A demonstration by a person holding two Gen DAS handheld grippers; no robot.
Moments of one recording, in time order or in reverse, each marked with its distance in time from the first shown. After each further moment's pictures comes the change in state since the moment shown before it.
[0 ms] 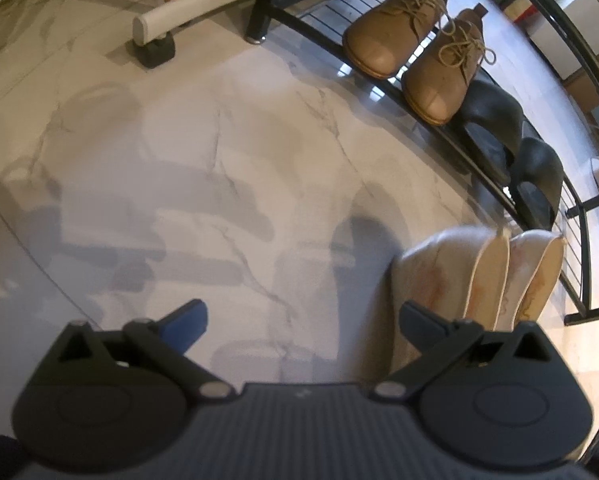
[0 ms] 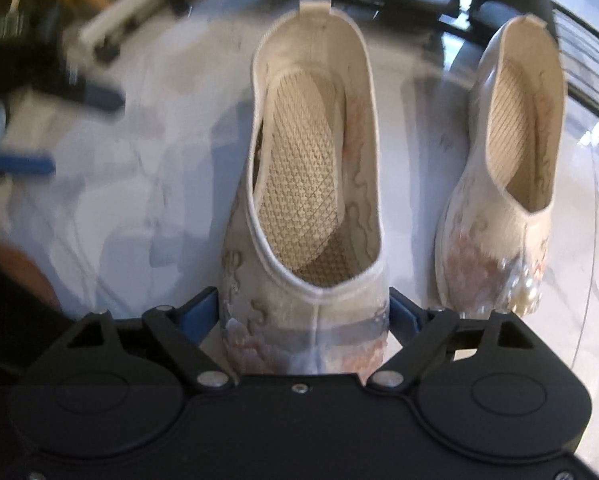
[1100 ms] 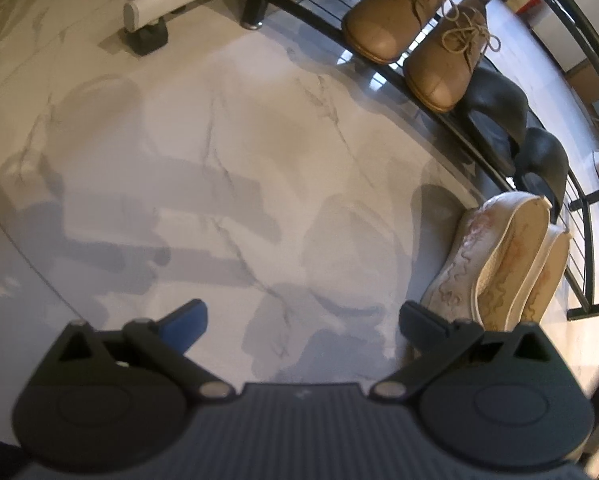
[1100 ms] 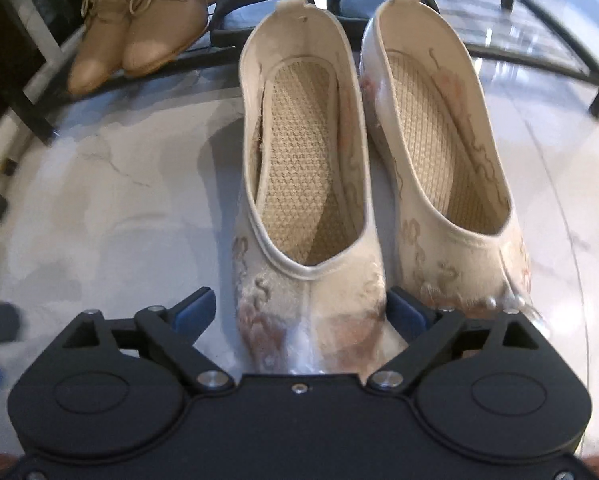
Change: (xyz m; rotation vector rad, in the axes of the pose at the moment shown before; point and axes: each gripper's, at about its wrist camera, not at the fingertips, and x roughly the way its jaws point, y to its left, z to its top) left arm 0.007 0.001 0.000 -0.021 0.026 0.007; right arm 0.019 -0.037 0.031 0.415 -0.093 -0.100
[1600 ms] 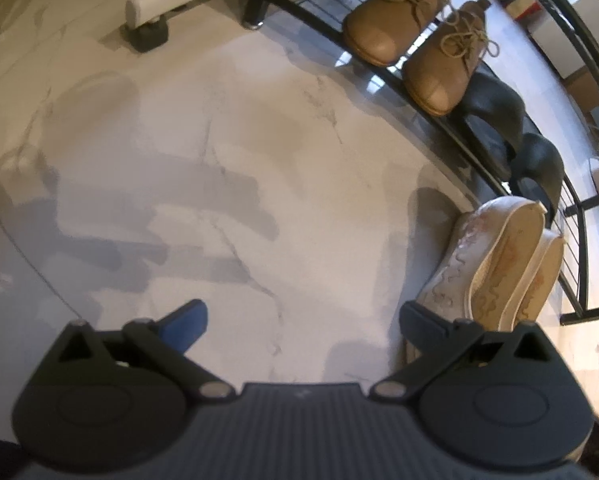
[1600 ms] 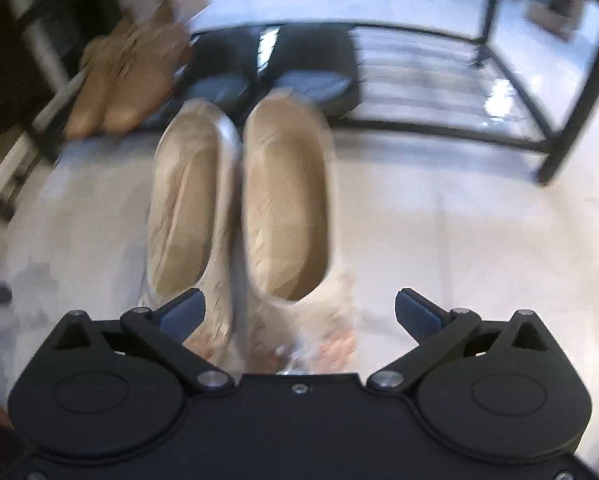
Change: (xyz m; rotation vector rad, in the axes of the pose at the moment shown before) left arm 0.001 0.000 -0.002 -0.034 0.000 -0.009; right arm -0.030 -0.083 0.016 -0.183 -0.115 -0.021
